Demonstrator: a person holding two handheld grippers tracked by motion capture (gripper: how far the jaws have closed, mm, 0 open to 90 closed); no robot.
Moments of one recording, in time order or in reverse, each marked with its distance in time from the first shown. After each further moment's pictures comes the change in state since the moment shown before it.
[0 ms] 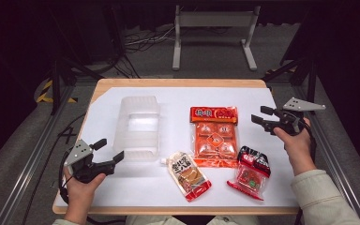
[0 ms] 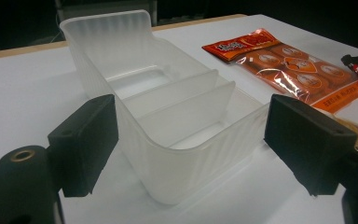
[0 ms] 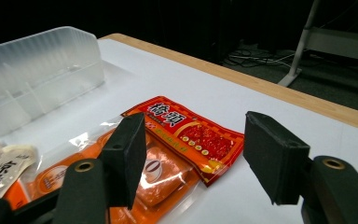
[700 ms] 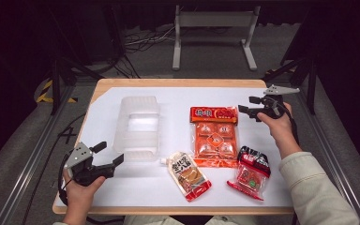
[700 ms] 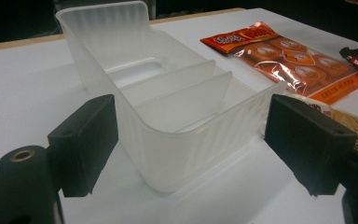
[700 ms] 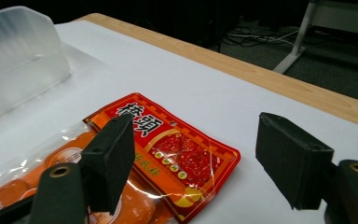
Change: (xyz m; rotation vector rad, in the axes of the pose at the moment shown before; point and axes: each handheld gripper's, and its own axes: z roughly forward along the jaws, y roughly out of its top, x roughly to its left) left arm -0.003 -0.007 -0.005 0.018 0.000 -0.001; right arm -0.030 0.010 0.070 0.095 -0.001 0.029
